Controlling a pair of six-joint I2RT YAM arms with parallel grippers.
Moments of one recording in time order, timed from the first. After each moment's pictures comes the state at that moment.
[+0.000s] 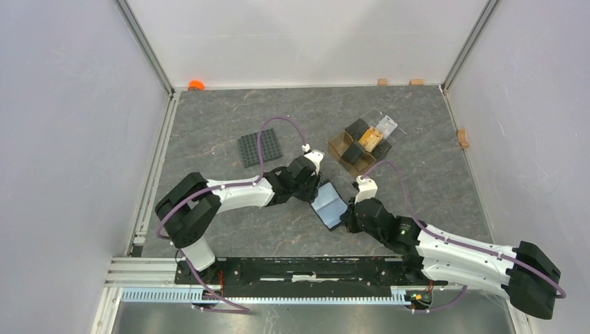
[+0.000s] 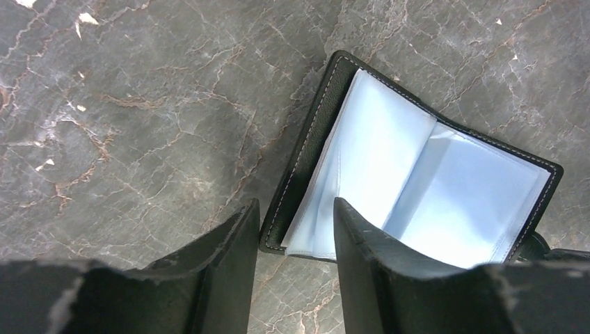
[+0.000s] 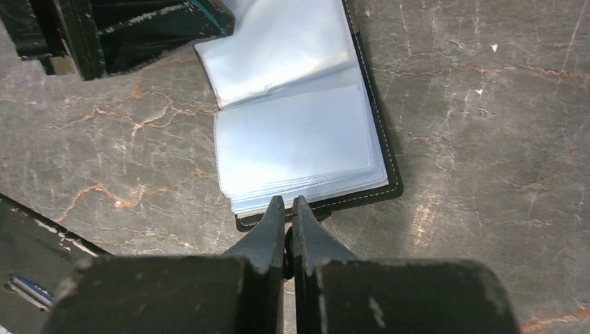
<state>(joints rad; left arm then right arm) -0.91 1.68 0.92 -0.05 -0.11 -0.35 1.02 0.85 0.32 -0.16 0.33 0.68</state>
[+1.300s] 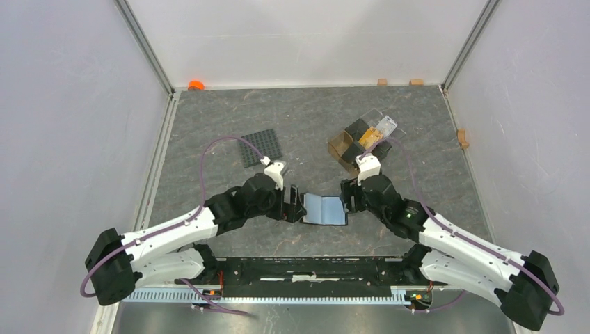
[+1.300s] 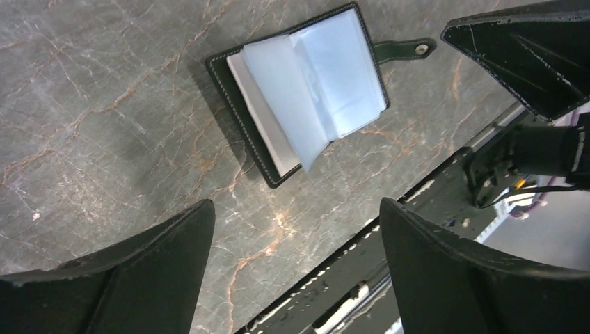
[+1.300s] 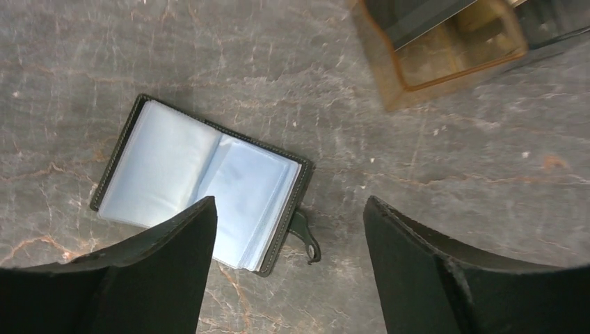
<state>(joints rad) -0.94 1.03 0.60 -0.24 -0.02 -0.62 0.83 0.89 0.50 -0.24 0.32 0.33</state>
